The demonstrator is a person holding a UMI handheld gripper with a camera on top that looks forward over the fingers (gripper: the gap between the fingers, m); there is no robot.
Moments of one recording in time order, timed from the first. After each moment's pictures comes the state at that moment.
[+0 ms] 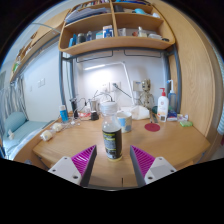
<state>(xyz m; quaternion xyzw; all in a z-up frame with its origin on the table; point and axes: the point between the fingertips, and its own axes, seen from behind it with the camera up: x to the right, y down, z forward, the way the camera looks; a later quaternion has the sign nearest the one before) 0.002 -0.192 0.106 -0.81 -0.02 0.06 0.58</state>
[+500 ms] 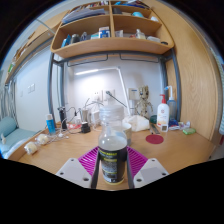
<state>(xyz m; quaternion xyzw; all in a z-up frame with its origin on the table) -0.036 -0.079 0.078 -0.77 0.02 0.03 0.63</state>
